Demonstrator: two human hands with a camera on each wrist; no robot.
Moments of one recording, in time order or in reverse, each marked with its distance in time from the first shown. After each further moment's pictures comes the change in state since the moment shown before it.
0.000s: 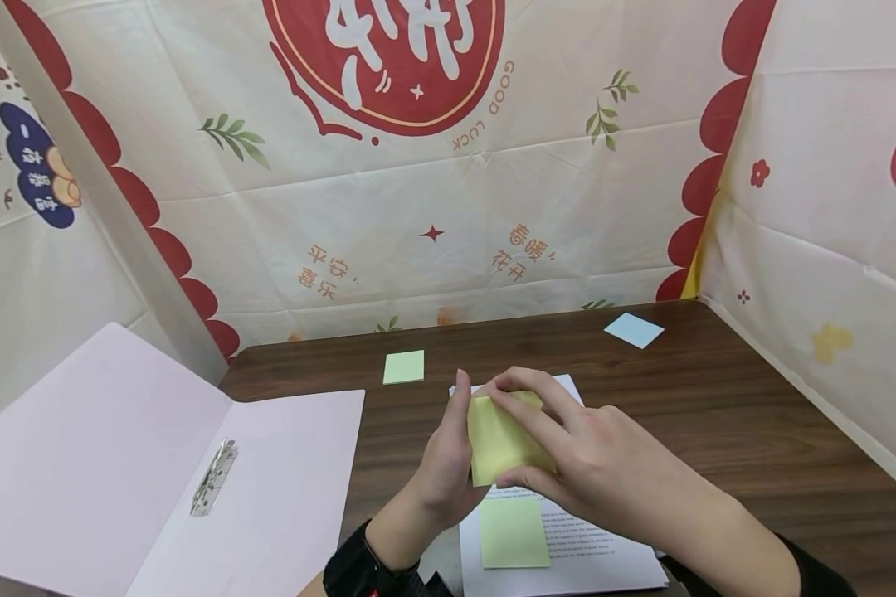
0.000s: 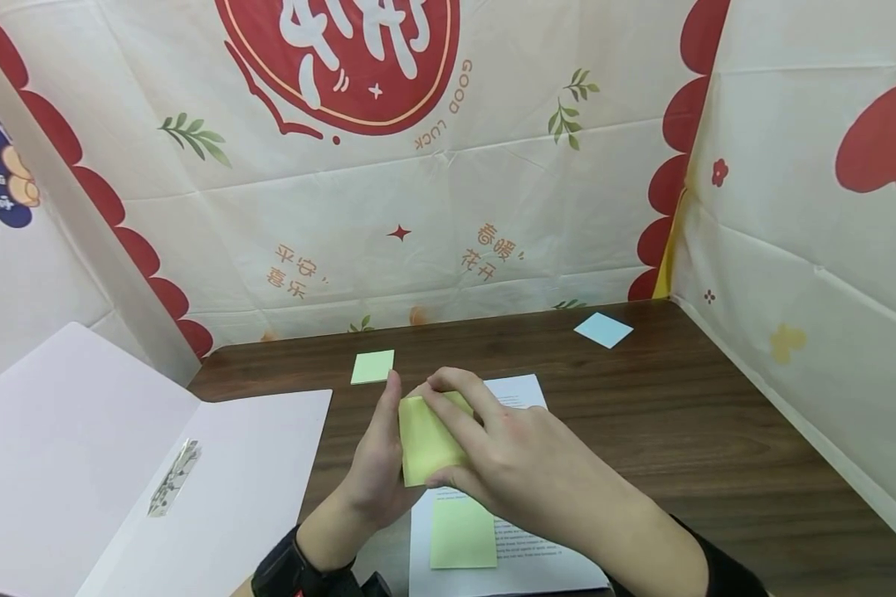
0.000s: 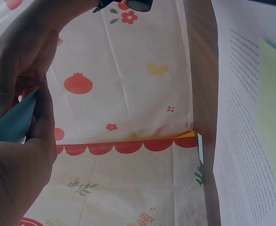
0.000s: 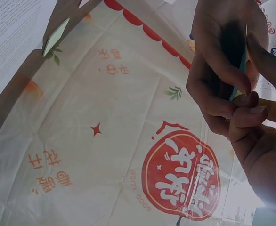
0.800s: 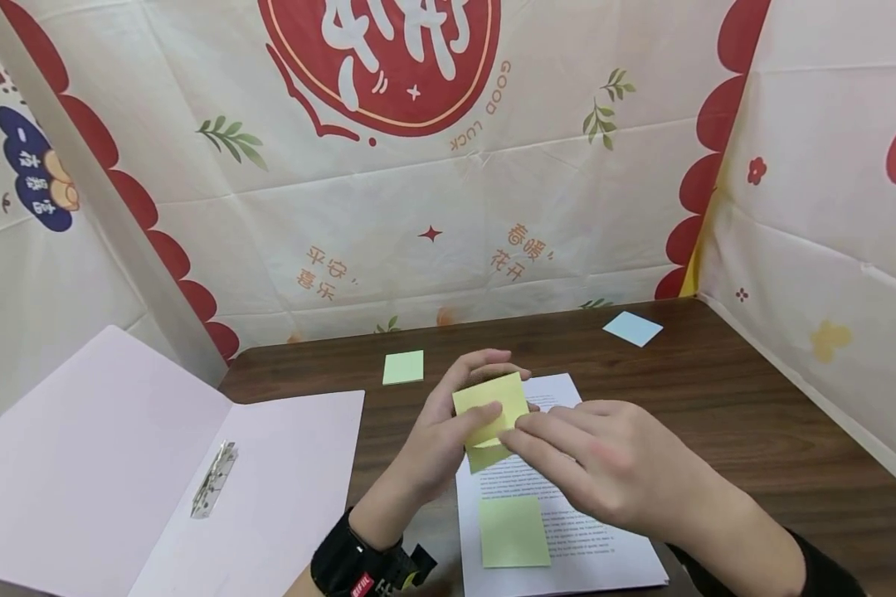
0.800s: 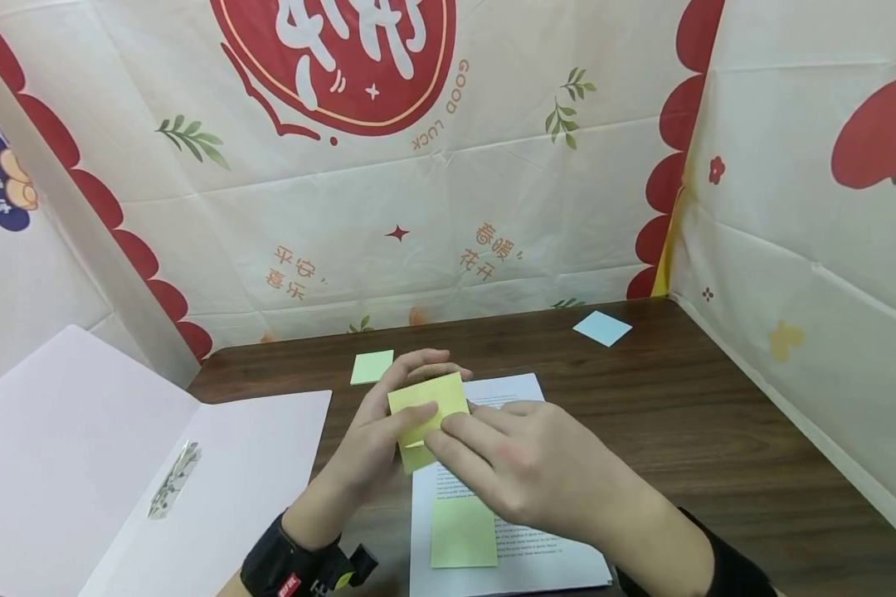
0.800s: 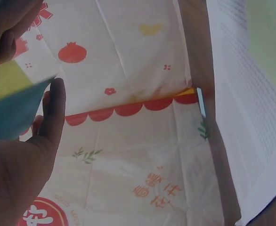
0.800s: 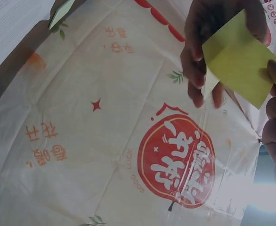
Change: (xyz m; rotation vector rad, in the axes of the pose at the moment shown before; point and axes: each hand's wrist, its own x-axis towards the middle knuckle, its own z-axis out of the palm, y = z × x) left_hand 0.008 0.008 -0.023 0.273 0.026 0.057; right_hand 0.006 0.012 -0.012 -0.176 0.194 -0.421
